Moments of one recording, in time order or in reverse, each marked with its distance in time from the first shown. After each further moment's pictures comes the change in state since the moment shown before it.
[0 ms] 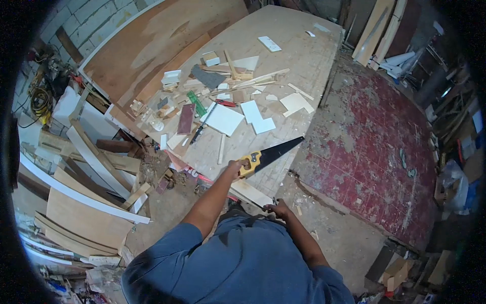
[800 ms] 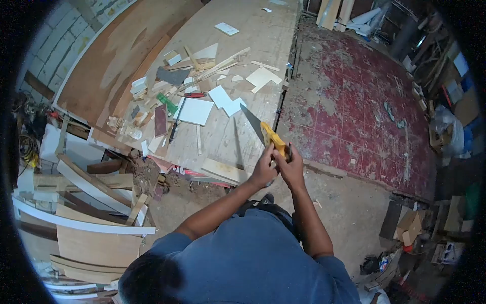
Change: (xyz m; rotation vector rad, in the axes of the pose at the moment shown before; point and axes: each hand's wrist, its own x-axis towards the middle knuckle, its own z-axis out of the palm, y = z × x) left_hand -0.241 -0.008 0.166 0.360 -0.566 0.983; right_hand -0.158 -0.104 -0.063 0.400 0.594 -0.913
